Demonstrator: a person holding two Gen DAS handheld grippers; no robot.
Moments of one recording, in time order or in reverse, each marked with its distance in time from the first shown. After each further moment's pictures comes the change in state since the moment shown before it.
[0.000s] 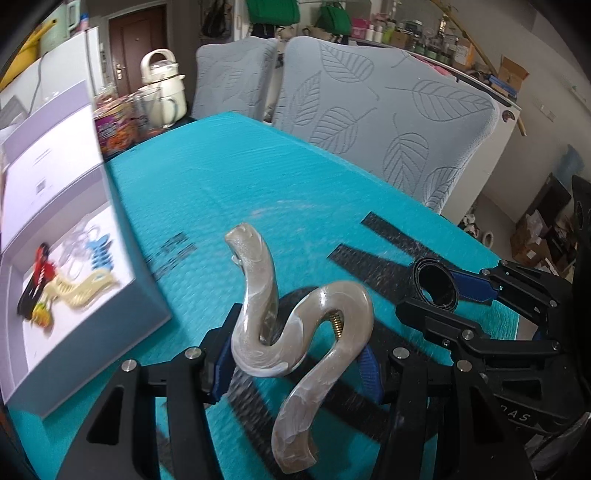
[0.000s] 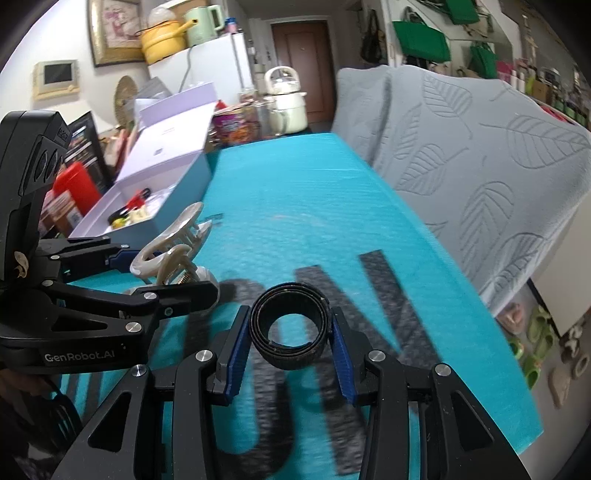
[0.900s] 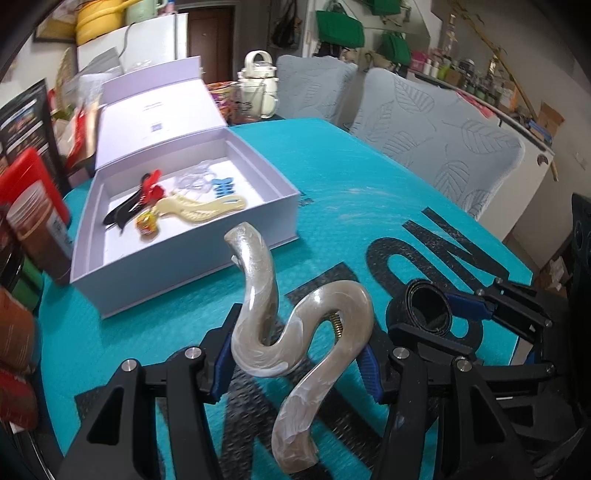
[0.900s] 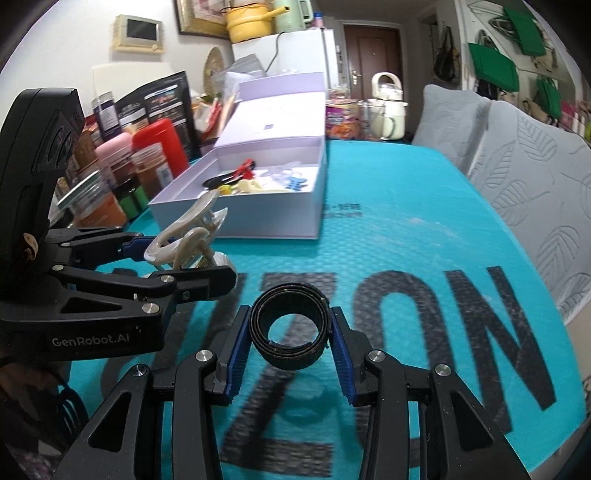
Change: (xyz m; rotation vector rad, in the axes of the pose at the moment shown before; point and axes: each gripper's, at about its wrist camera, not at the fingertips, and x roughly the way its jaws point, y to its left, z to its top) left arm -0.079 0.065 -0.080 -0.182 -0.080 0.118; right arm -0.002 0.118 -0.016 -0.174 0.008 0.166
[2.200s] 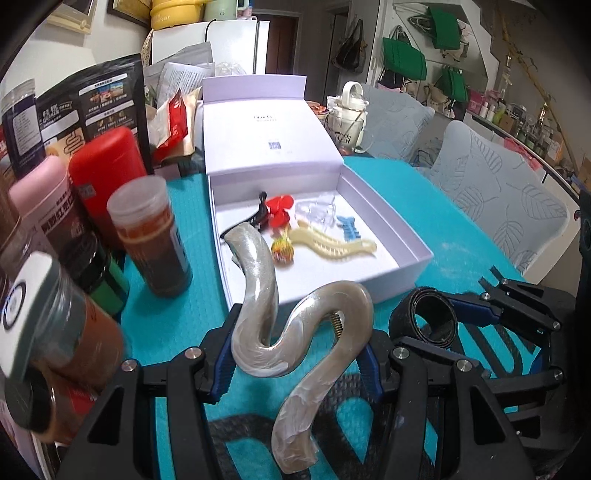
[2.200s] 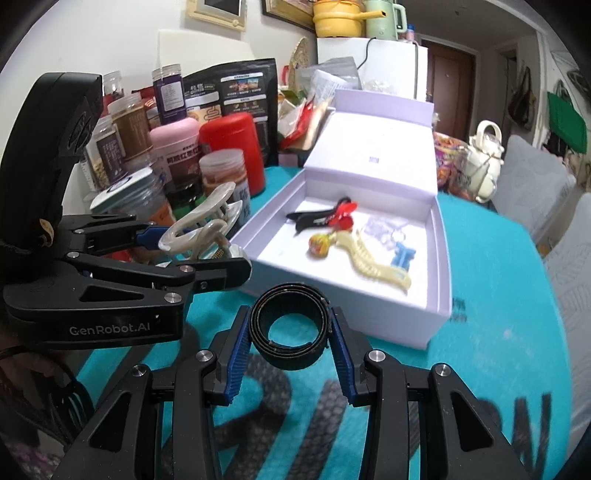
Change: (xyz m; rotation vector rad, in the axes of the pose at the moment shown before) left arm -0.034 0.117 0.025 -0.143 -0.069 0.125; right arm 0.051 0.090 0.087 -0.228 0.016 0.130
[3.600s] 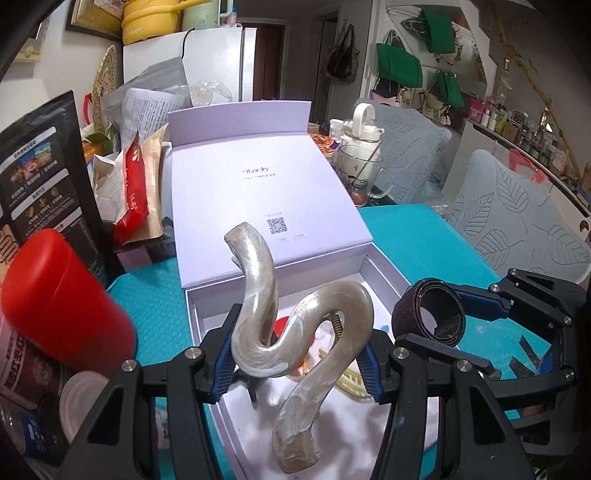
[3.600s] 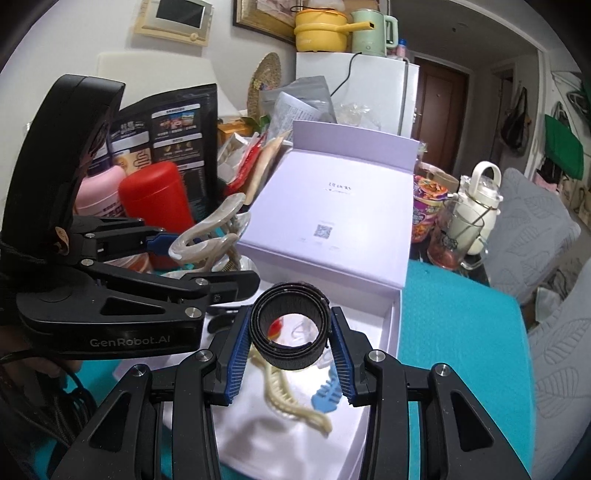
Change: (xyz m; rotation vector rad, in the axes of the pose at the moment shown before) left arm 0.094 0.021 0.126 0.047 -0.036 -0.026; right arm 0.068 -0.083 0.099 -0.031 -0.057 -0.066
